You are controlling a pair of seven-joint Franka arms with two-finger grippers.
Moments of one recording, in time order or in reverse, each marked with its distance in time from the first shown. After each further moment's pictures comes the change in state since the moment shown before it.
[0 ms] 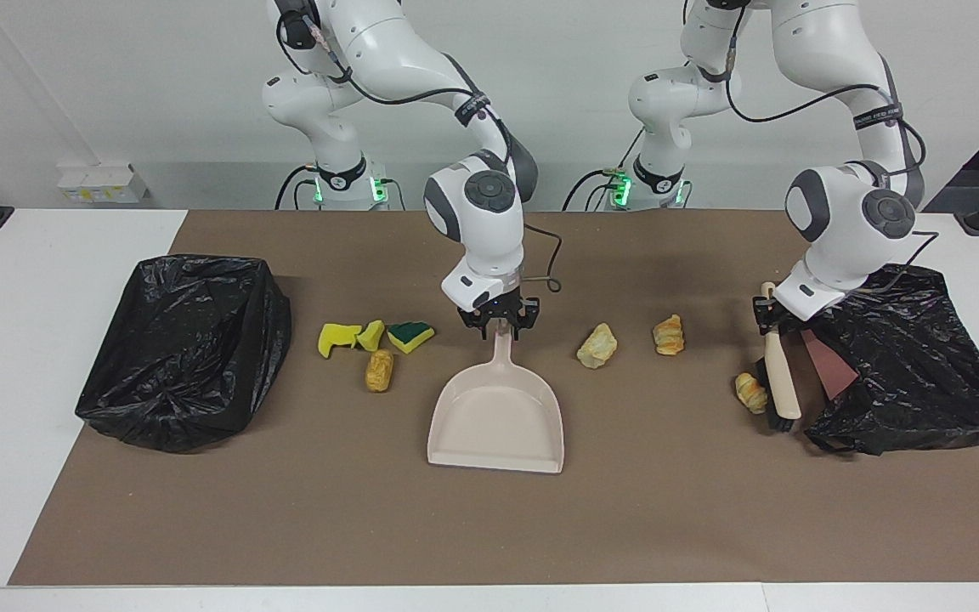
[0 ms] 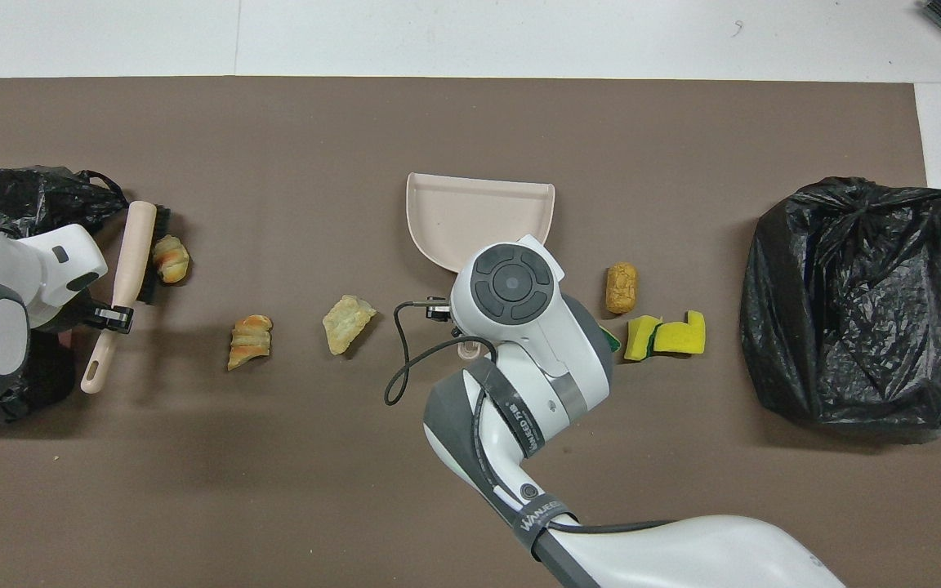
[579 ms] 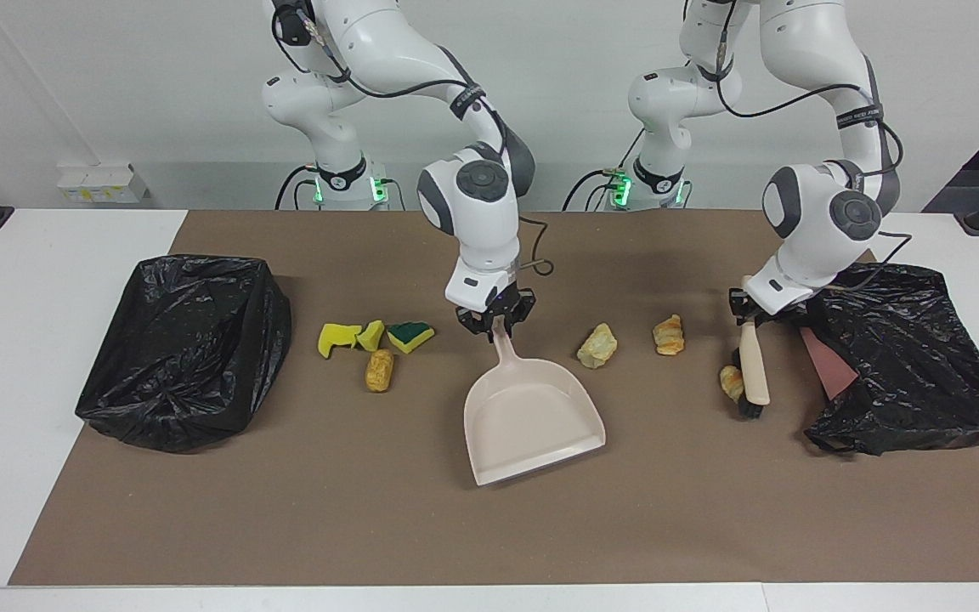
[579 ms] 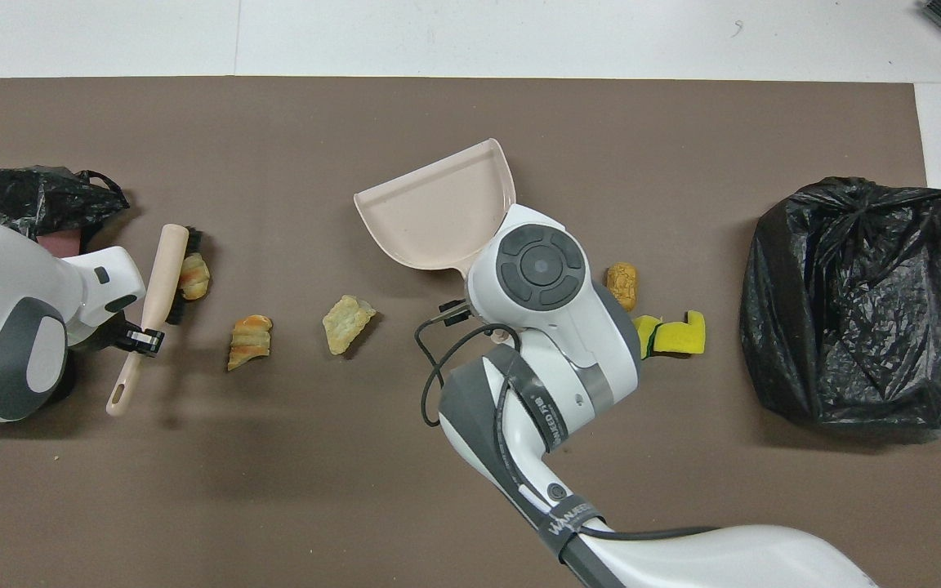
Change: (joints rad) left arm -0.062 -0.044 -0.016 -0.057 0.000 -0.077 -0.013; right arm -0.042 -0.064 -0.004 0.023 -0.001 -0.068 -0.583
